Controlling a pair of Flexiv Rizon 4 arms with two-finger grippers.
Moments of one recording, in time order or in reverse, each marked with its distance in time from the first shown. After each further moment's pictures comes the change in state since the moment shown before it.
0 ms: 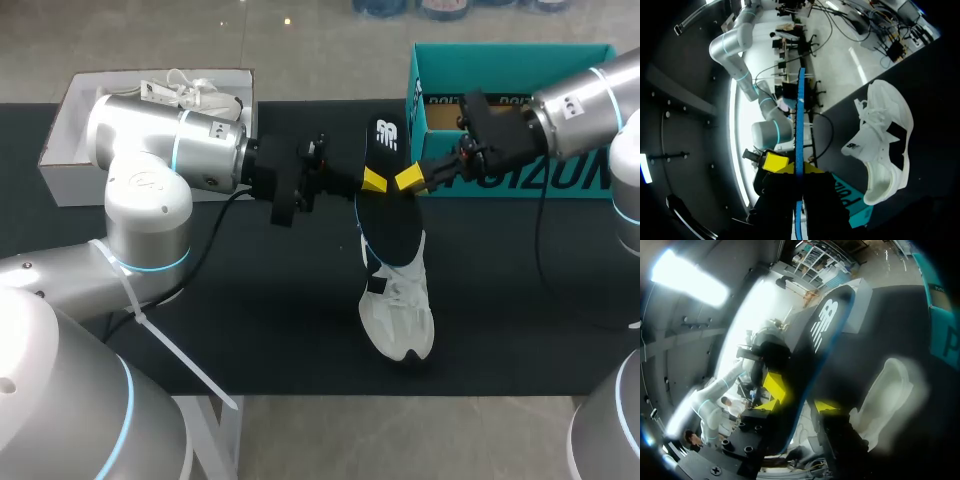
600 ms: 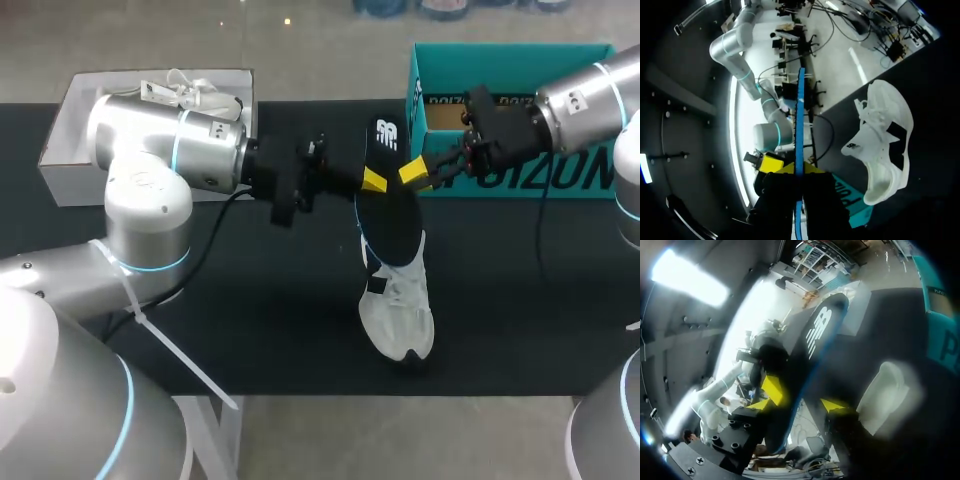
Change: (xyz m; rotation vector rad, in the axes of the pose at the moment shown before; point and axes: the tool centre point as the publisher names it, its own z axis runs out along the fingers) left arm 0.000 0.000 0.000 0.000 0.000 0.000; right arm -0.005 0.006 -0.008 -0.006 -0.008 -0.006
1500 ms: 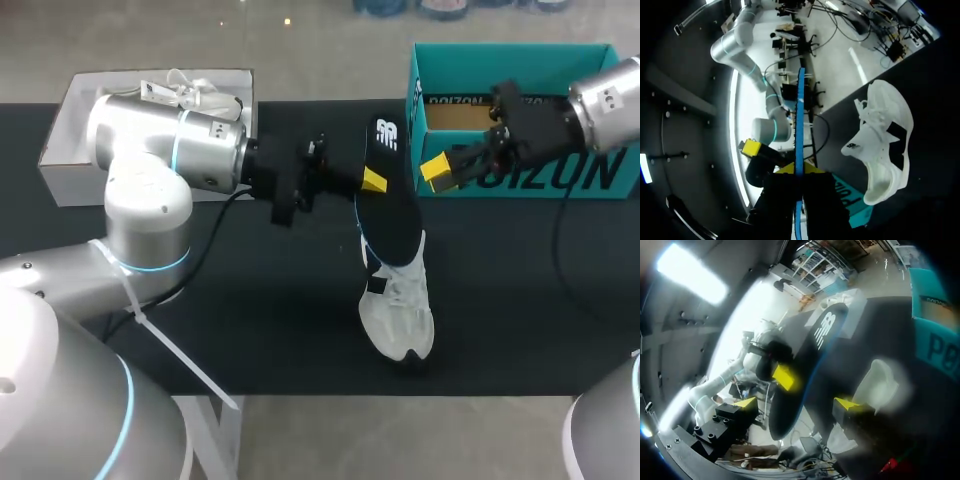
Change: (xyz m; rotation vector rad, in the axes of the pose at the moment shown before) left arm 0.000 0.000 0.000 0.000 0.000 0.000; right arm 0.014 -0.013 -0.028 -0.025 -0.062 -0.041
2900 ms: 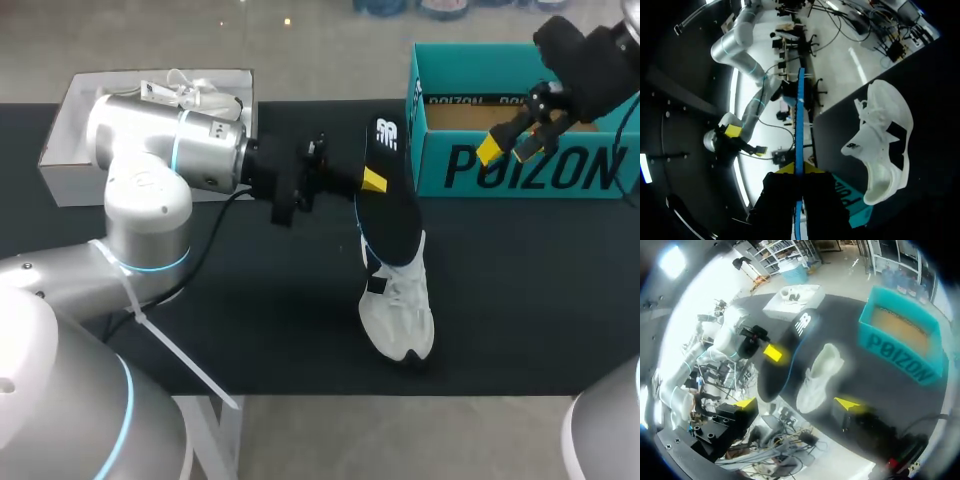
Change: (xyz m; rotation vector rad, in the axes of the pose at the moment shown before) left arm 0.000 0.000 0.000 0.000 0.000 0.000; right arm 0.044 -0.022 -0.094 0.168 -0.502 0.007
